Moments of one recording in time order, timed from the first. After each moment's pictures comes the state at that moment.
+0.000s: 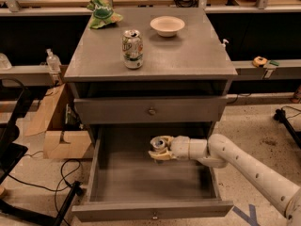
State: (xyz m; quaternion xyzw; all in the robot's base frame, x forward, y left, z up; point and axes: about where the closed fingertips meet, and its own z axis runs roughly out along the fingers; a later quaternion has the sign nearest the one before) arm 0.619 -0.031 0.510 -0.51 0.58 0.35 0.53
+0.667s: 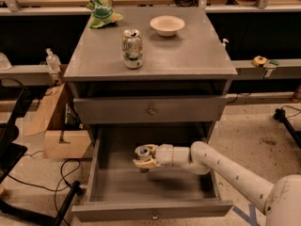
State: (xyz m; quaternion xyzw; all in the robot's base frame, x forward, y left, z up) arm 0.603 0.030 0.474 -0.49 0.58 0.40 0.51
